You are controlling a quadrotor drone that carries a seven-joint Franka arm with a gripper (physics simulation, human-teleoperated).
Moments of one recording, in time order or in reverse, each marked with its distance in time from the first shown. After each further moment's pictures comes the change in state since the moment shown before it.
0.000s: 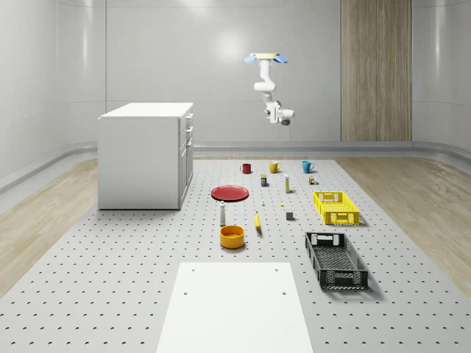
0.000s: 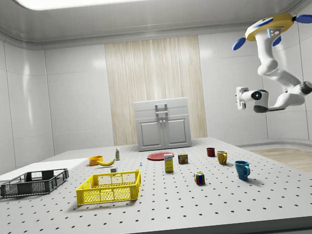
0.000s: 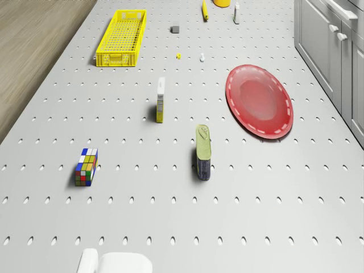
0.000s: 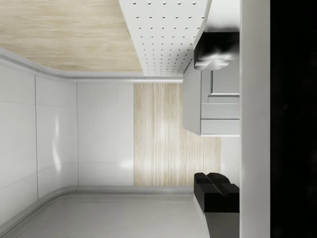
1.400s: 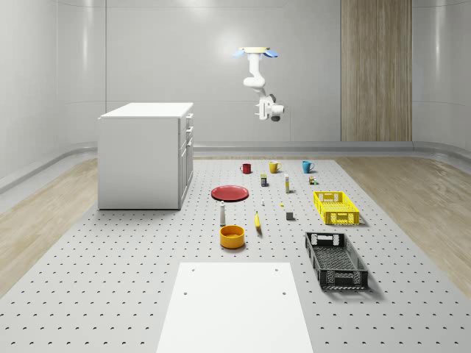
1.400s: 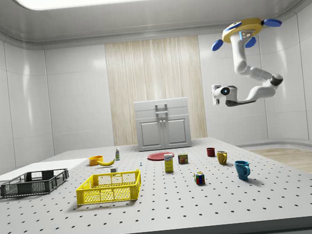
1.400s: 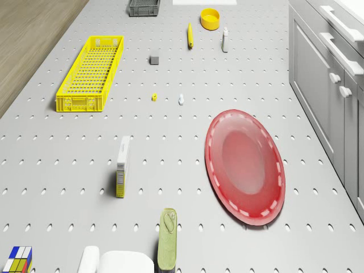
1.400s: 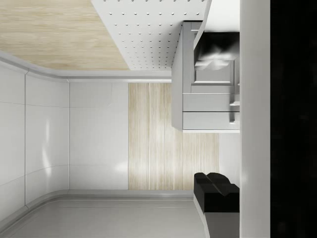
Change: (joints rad) arm 0.164 -0.129 -0.082 -0.023 -0.080 0.134 0.071
